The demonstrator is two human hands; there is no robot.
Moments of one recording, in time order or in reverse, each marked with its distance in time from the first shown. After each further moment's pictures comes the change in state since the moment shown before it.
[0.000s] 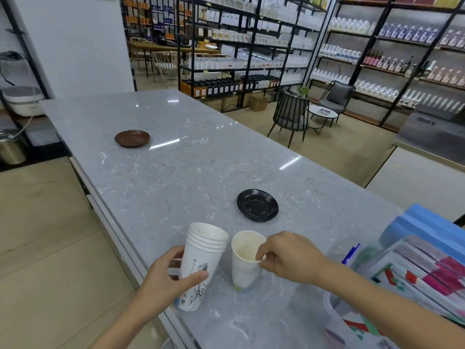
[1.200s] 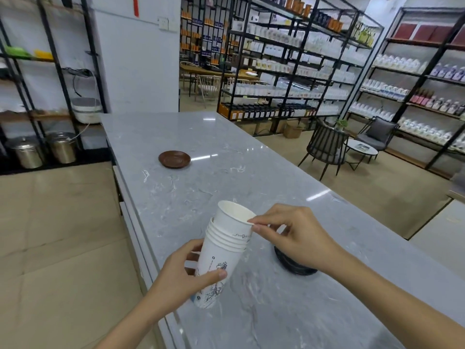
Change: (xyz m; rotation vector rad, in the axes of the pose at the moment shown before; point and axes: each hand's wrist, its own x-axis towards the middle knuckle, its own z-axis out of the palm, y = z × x) left_hand 0.068 0.042 -0.068 -0.045 0.094 0.060; right_hand 0.123 -0.060 -0.096 0.424 0.413 -0.335
